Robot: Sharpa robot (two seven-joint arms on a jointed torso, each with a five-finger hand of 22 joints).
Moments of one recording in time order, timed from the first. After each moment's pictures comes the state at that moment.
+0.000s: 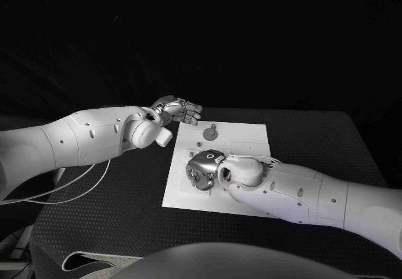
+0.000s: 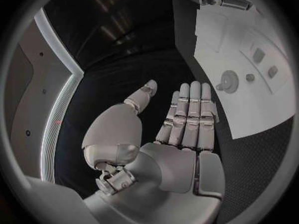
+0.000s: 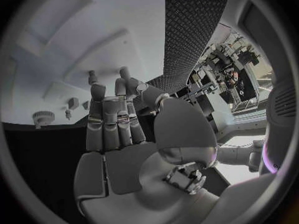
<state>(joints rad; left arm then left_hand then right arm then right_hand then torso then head) 1.24 -0.73 -0.17 1.20 -0.19 -0.14 0.18 0.94 -0.05 0.52 -0.27 0.05 0.79 0.20 0.32 0.50 1.12 0.14 0.07 0.35 0.98 0.11 0.25 0.87 0.01 0.90 0.01 0.08 0.81 1.09 -0.28 -0.24 1.26 -1.71 -0.18 -0.08 1.13 -0.02 0.73 -0.29 0.15 0.98 0.12 0.33 0.53 1.25 0.05 0.20 0.39 1.16 -0.05 1.30 0.72 0.25 1.07 0.05 0.68 1.31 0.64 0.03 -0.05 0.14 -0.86</state>
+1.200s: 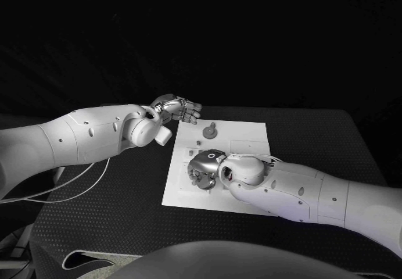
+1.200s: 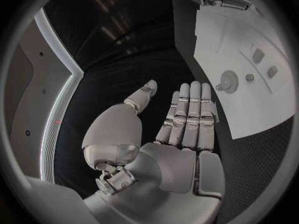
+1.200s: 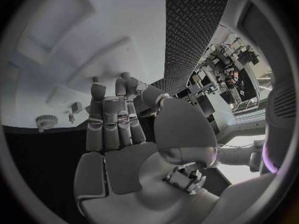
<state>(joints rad) 1.24 -0.73 -0.17 1.20 -0.19 -0.13 0.18 0.94 -0.05 0.52 -0.27 0.05 0.79 0.20 0.32 0.50 1.12 0.14 0.07 0.34 0.98 0.11 0.25 0.87 0.01 0.90 0.01 0.08 0.80 1.09 -0.29 -0.24 1.25 -1.72 -0.17 -0.08 1.13 -0.03 0.73 -0.29 0.14 0.98 0.12 0.33 0.53 1.25 0.05 0.20 0.40 1.15 -0.05 1.30 0.73 0.25 1.07 0.05 0.68 1.31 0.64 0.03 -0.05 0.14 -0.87</state>
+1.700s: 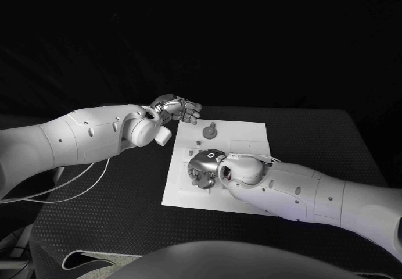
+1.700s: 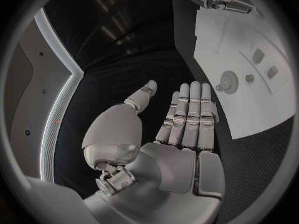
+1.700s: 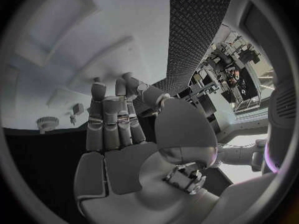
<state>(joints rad) 1.24 -0.73 -0.17 1.20 -0.19 -0.13 0.18 0.94 -0.05 0.52 -0.27 0.05 0.79 0.20 0.32 0.50 1.12 0.14 0.07 0.34 0.99 0.11 0.25 0.87 0.01 0.90 0.01 0.08 0.80 1.08 -0.28 -0.24 1.22 -1.70 -0.17 -0.07 1.11 -0.06 0.72 -0.28 0.14 0.95 0.14 0.33 0.57 1.21 0.07 0.17 0.40 1.15 -0.05 1.29 0.73 0.25 1.07 0.06 0.68 1.31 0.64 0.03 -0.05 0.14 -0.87</state>
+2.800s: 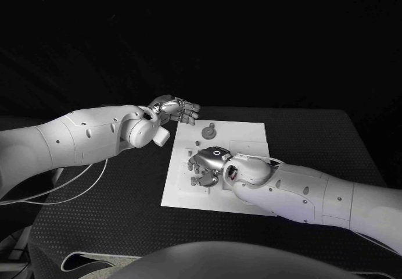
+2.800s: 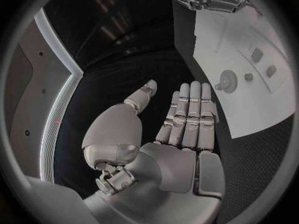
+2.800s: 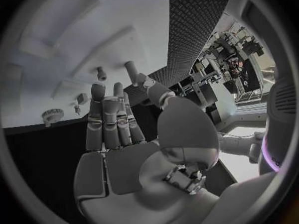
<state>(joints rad) 1.24 -0.74 -0.17 1.20 -0.19 -0.13 0.18 0.94 -0.05 0.52 -0.26 0.05 0.79 0.20 0.32 0.50 1.12 0.14 0.07 0.34 0.99 0.11 0.25 0.87 0.01 0.90 0.01 0.08 0.80 1.09 -0.33 -0.25 1.27 -1.63 -0.31 -0.07 1.09 -0.15 0.59 -0.28 0.14 0.82 0.17 0.25 0.53 1.12 0.11 0.13 0.39 1.12 -0.01 1.29 0.75 0.26 1.05 0.06 0.68 1.31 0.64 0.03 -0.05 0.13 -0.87</state>
